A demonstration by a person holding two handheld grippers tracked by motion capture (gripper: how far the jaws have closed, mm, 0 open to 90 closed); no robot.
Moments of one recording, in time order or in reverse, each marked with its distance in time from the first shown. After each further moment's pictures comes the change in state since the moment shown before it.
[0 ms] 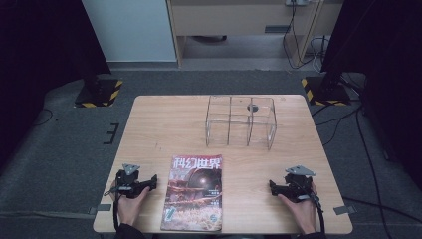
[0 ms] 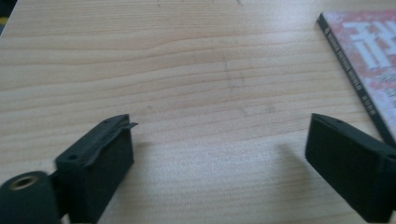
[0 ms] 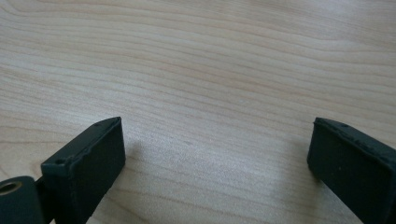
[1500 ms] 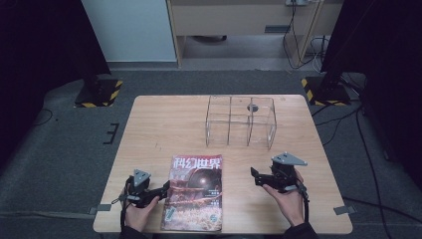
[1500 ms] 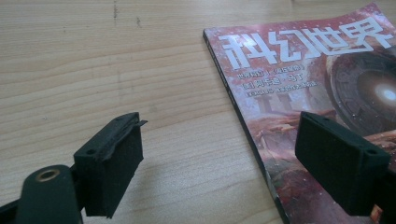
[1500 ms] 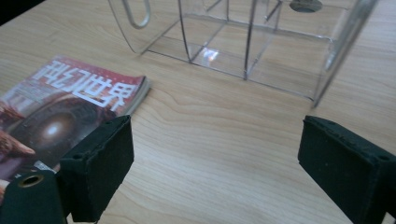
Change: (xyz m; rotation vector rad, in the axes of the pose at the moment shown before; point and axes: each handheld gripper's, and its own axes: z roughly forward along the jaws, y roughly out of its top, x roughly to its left) left arm -0.043 -0.009 -0.020 -0.052 -0.162 0.091; right arm 0.059 0.065 -0.036 -0.175 0.181 -0.019
